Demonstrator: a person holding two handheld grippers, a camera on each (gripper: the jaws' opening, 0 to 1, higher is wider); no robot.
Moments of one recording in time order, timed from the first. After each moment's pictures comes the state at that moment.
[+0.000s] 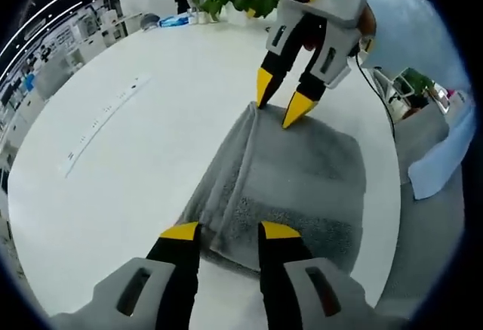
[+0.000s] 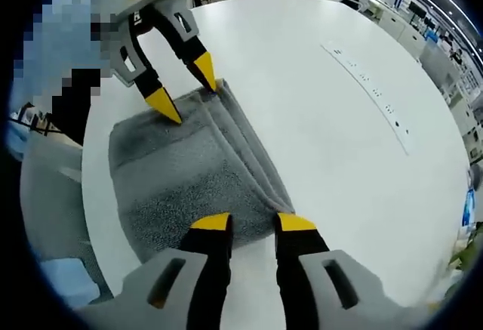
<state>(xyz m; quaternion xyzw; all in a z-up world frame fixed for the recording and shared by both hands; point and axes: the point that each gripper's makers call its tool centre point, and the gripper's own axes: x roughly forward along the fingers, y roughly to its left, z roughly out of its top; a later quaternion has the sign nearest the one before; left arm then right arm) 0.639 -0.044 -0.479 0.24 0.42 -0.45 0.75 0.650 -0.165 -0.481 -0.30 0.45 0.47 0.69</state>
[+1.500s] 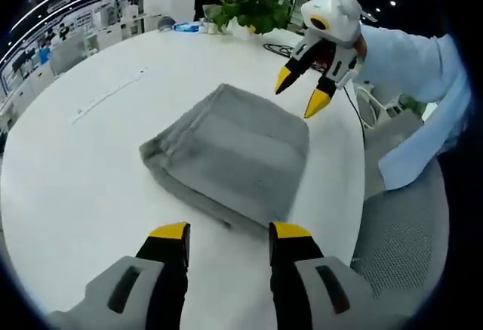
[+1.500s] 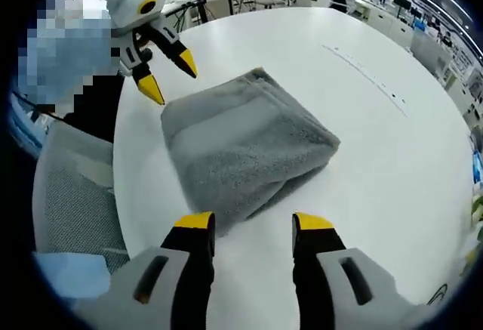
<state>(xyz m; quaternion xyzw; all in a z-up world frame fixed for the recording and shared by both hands) 0.534 -0.016 -0.472 0.17 0.42 -0.44 0.77 0.561 -0.202 -0.475 -0.24 0.45 0.48 0.72</state>
